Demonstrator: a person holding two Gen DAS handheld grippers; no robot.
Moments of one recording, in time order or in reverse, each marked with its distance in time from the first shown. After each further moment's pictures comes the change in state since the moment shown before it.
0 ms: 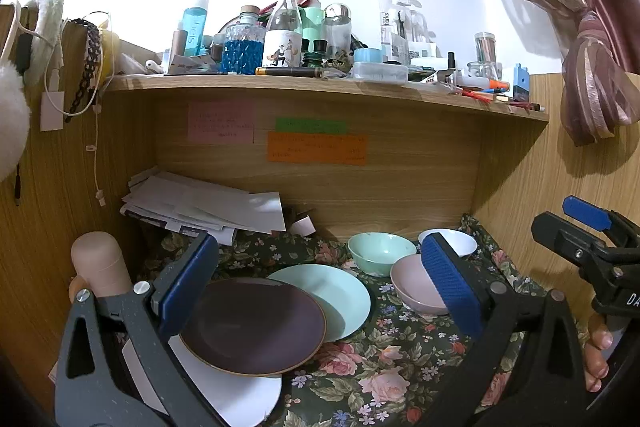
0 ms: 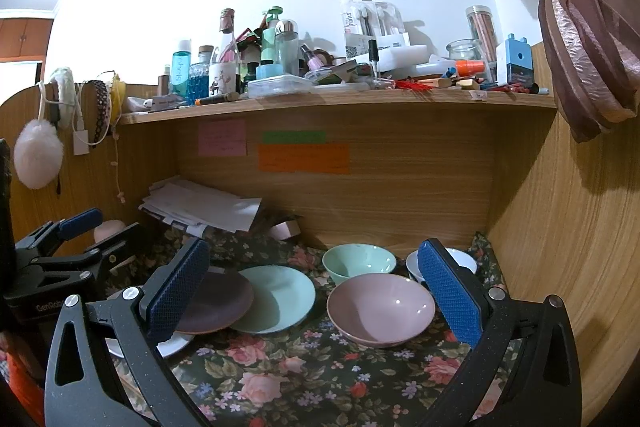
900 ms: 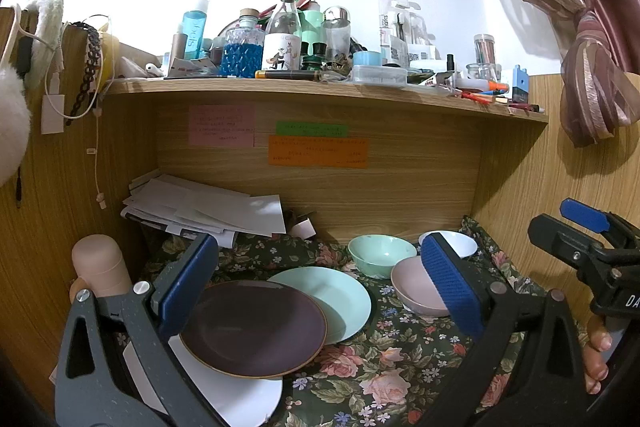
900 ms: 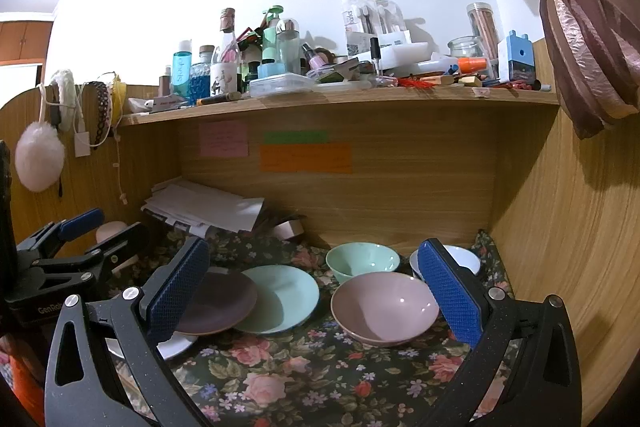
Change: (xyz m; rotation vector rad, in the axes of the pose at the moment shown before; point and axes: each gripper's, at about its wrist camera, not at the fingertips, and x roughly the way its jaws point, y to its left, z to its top) left arm -0.002 0.000 0.003 -0.003 -0.008 0.001; right arm 0.000 0.001 0.000 0.008 -0.001 0.006
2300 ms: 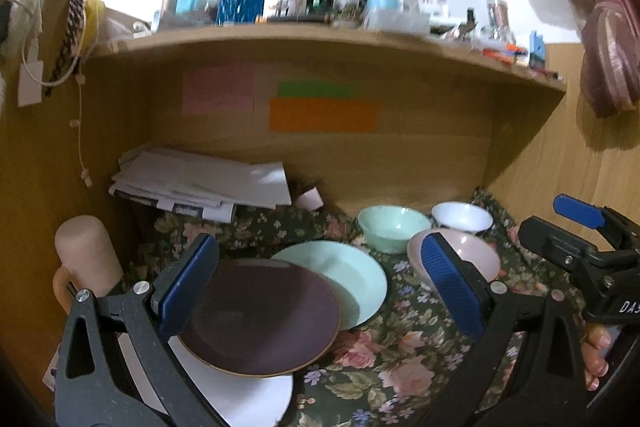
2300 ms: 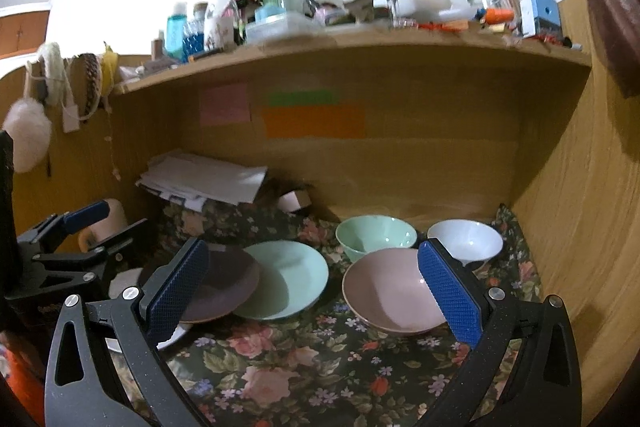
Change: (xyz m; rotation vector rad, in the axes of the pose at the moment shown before) left arm 0.046 0.015 -0.020 0.009 0.119 0.005; right arm 0.056 0.004 -0.021 0.010 0.126 0.029
